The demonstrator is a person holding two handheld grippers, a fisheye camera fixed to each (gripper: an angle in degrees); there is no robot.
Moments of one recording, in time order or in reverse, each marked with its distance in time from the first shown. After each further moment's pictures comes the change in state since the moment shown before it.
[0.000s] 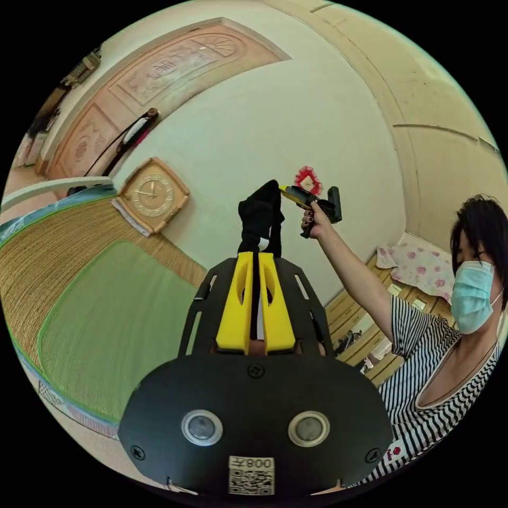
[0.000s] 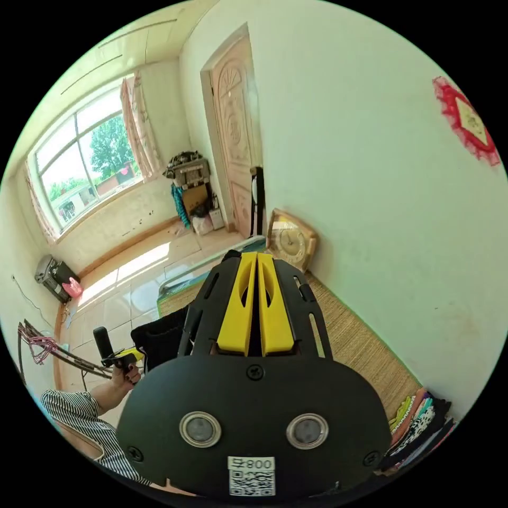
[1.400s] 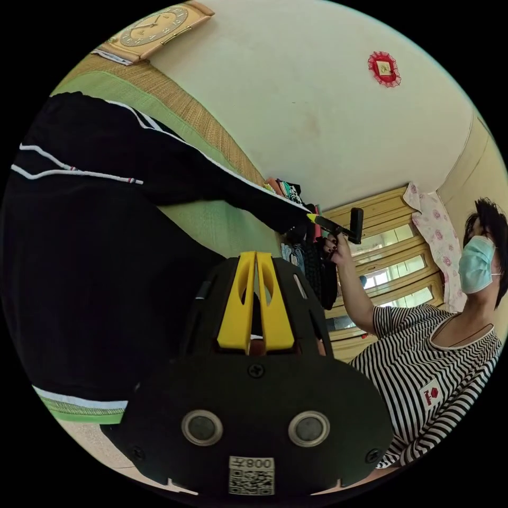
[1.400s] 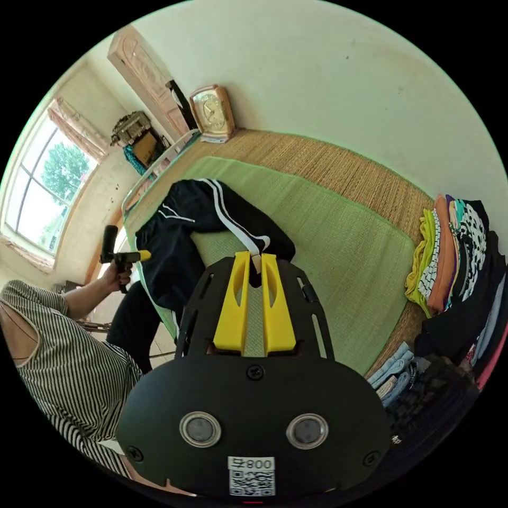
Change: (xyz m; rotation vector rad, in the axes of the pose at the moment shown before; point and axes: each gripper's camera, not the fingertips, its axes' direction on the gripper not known) left arm -0.062 0.086 0.342 -0.733 0.105 -0.140; right arm 0.180 0.244 0.085 -0.225 -0.006 0.383
